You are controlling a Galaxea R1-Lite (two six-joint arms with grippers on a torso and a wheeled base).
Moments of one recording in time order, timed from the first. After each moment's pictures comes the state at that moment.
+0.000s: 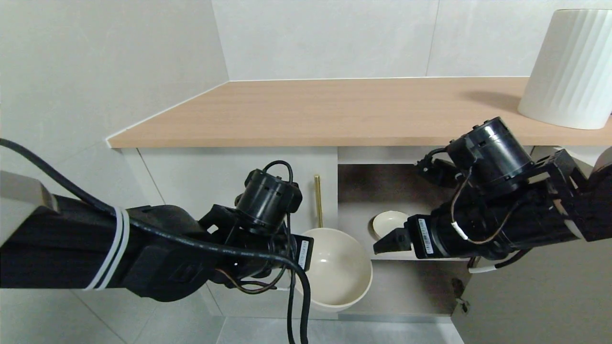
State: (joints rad) left arm -0.70 1.87 -1.04 -0.07 0.23 -0.32; right arm 0.68 1.68 -1.22 0.35 0.05 0.46
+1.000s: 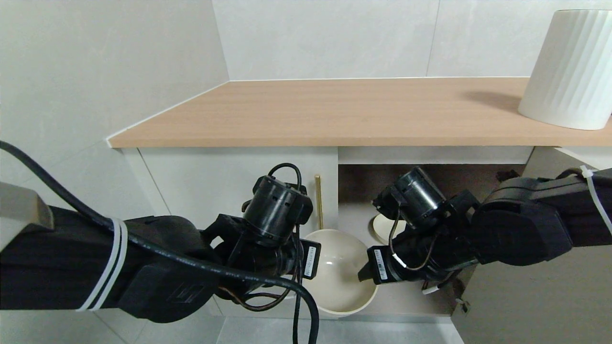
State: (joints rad) left arm -0.76 1.86 -1.01 -0.10 0.31 -0.32; right arm 0.73 1.90 -1.23 0.26 0.04 0.50
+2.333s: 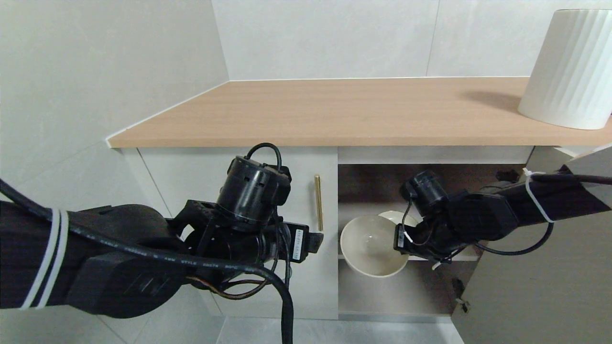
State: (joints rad) left arm -0.72 1.78 -1.01 -0.10 0.31 -0.32; right arm 0.51 2.06 -1.26 0.17 -0.15 0.69
